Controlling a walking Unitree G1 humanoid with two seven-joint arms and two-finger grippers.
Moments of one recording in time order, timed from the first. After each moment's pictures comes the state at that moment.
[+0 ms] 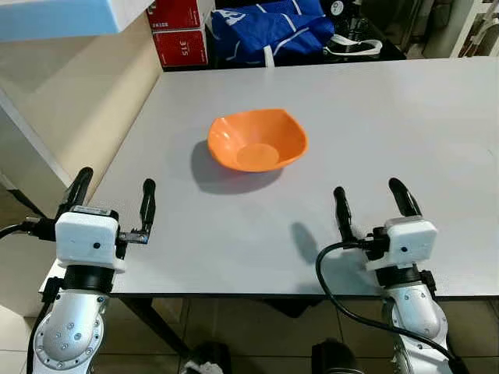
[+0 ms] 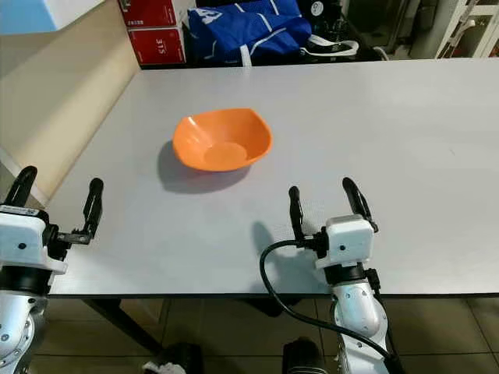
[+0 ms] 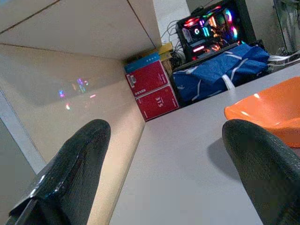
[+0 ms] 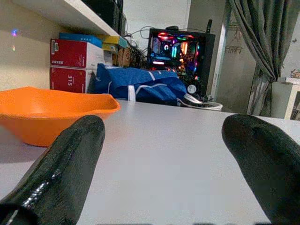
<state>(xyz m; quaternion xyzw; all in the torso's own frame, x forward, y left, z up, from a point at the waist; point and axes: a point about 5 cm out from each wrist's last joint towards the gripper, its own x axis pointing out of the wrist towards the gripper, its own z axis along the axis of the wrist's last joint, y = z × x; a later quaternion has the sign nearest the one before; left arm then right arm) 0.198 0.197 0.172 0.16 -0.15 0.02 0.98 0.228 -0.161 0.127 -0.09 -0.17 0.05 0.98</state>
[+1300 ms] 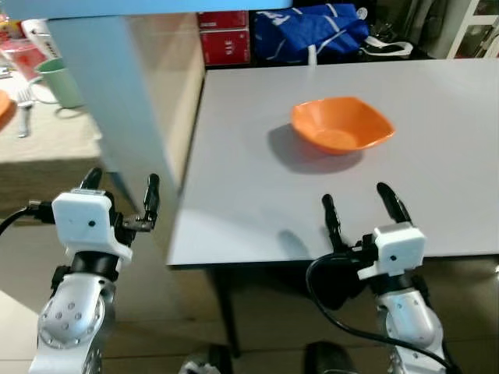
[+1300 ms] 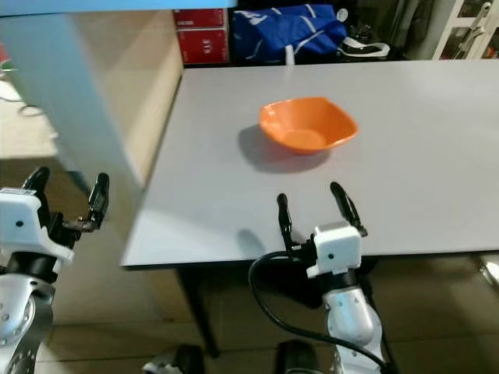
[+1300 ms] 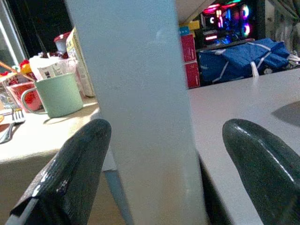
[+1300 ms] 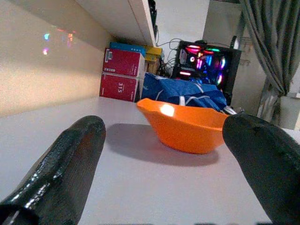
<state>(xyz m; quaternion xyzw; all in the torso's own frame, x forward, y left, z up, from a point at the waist) 0.212 0.194 0.178 0.07 -0.10 0.01 0.99 0.221 -0.150 0.129 -0.10 -0.17 0.08 0.98</state>
